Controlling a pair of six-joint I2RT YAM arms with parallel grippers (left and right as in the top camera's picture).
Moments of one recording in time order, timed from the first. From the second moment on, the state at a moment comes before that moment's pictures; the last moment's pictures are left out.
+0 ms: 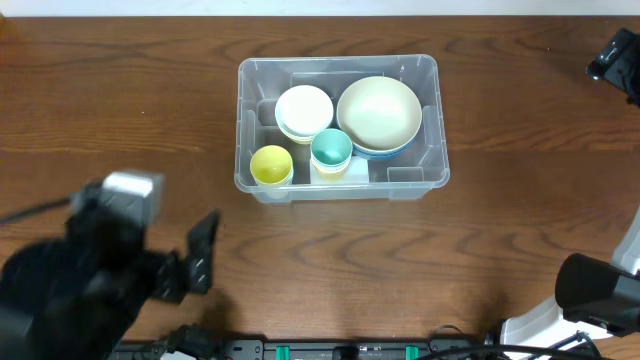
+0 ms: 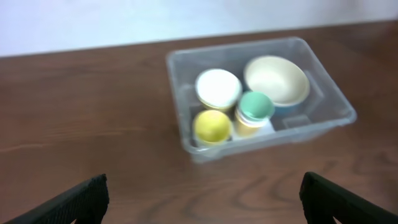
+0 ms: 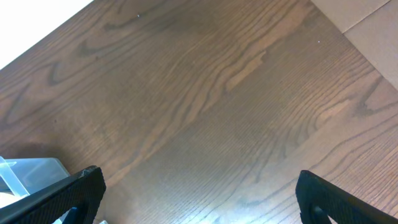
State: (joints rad) left arm -0.36 0.83 1.63 -1.38 -0.09 -0.14; right arm -0.30 1.80 2.21 -1.44 0.21 0.38
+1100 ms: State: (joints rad) left arm -0.09 0.14 0.74 -0.57 -0.07 -0.14; right arm -0.30 1.80 2.21 -1.44 0.21 0.38
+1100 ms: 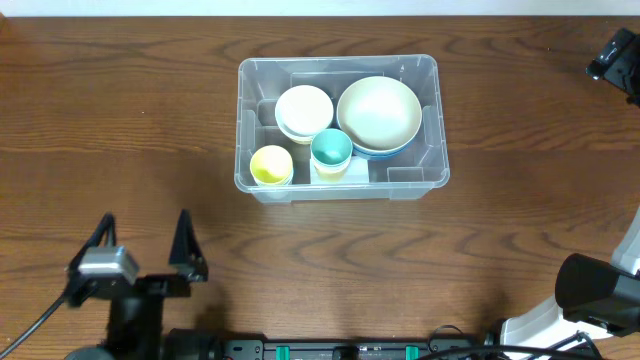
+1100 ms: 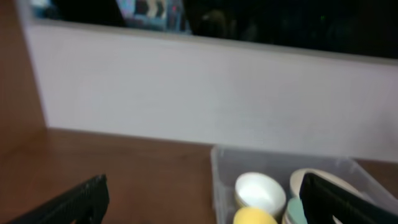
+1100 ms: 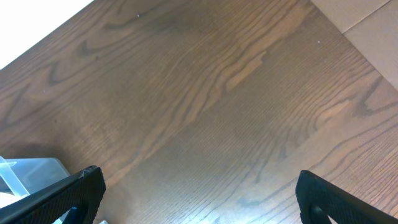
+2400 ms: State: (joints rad) left arm -0.09 0.01 0.01 -0.02 0.13 -0.09; right arm -0.30 1.80 2.21 -1.44 0.21 0.38
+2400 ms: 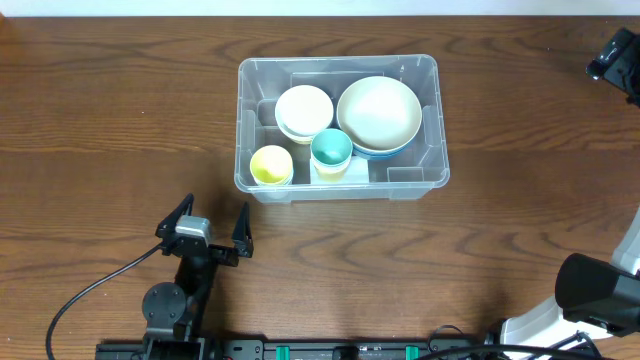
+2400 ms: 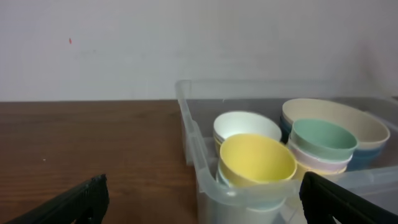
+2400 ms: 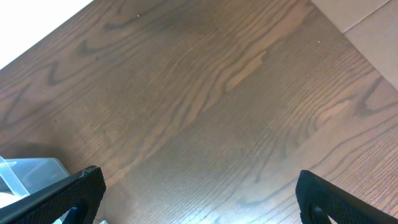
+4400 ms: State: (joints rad) left arm -0.09 0.01 0.02 -0.10 0.11 -0.06; right arm -0.04 1.50 2.20 -1.44 0.21 0.38
